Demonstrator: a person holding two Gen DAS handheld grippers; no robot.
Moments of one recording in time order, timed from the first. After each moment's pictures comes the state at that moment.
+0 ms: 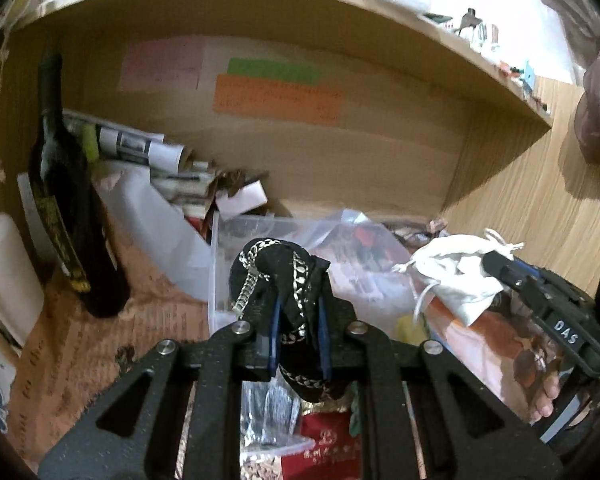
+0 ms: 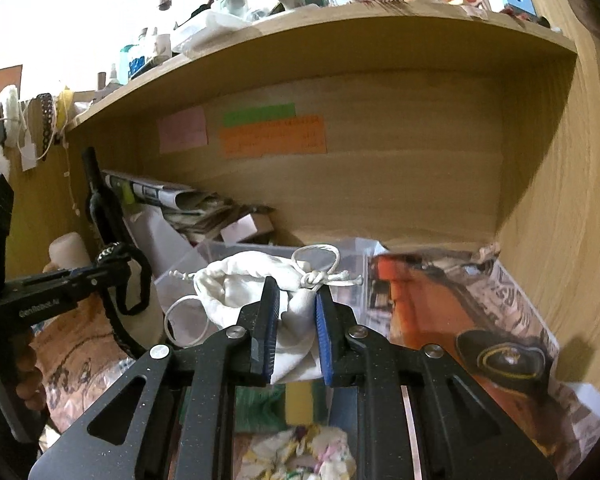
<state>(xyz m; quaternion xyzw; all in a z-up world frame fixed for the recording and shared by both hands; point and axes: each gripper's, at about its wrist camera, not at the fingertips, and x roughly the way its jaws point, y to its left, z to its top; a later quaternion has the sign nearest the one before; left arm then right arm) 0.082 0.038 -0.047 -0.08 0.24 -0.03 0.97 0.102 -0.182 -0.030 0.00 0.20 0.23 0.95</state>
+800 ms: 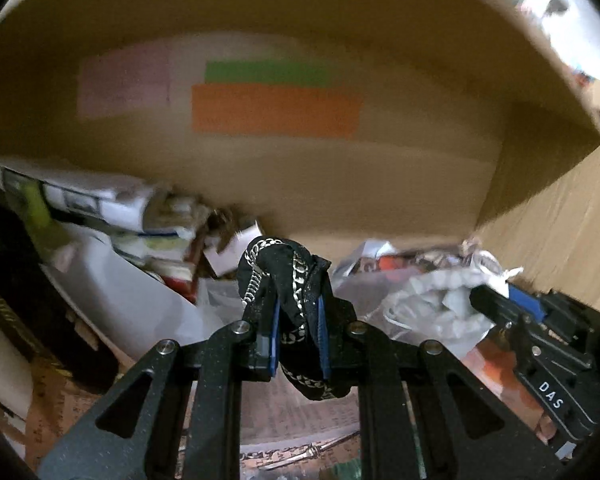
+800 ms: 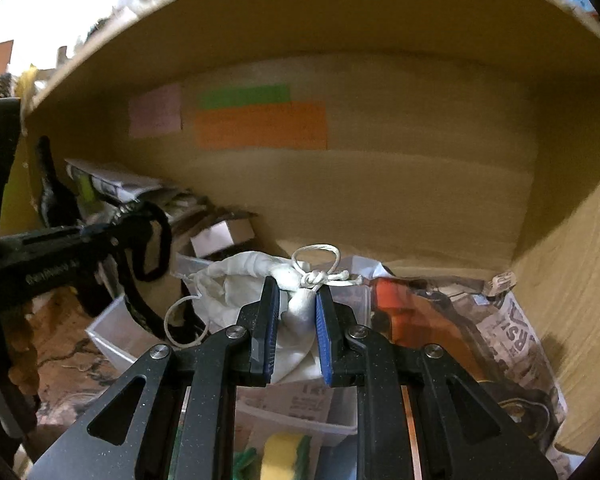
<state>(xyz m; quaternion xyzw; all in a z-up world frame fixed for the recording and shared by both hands) 0.199 0.035 -0.037 -0.05 0.27 -0.01 0.96 0.181 -0.149 -0.031 -0.05 0.23 0.21 0.95</state>
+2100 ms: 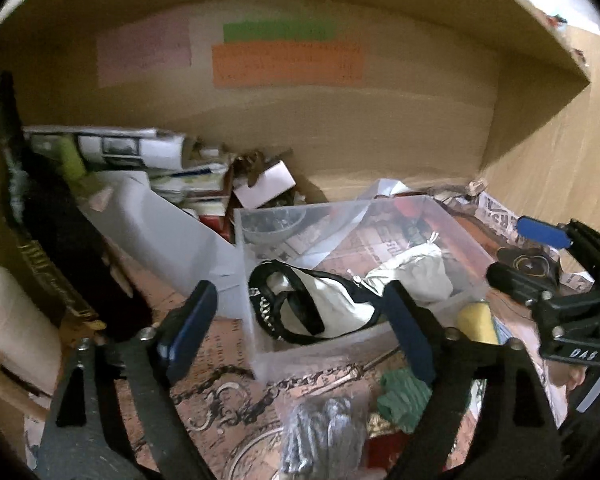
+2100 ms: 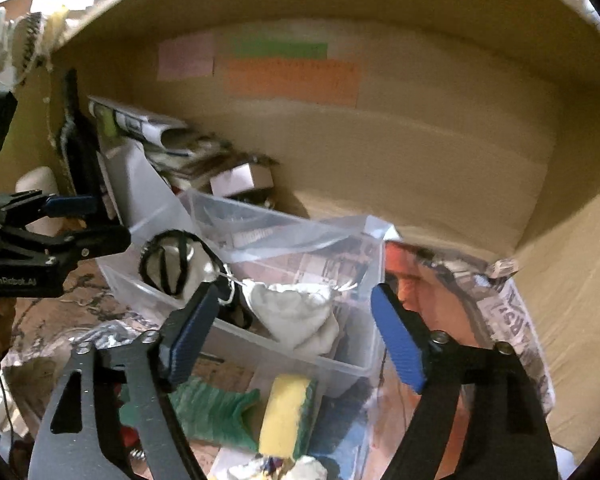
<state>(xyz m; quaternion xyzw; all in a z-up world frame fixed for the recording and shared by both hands) 0.133 0.055 -0.058 -0.01 0.30 -0.01 0.95 0.150 -0.147 -0.046 -0.11 0.26 0.24 0.93</state>
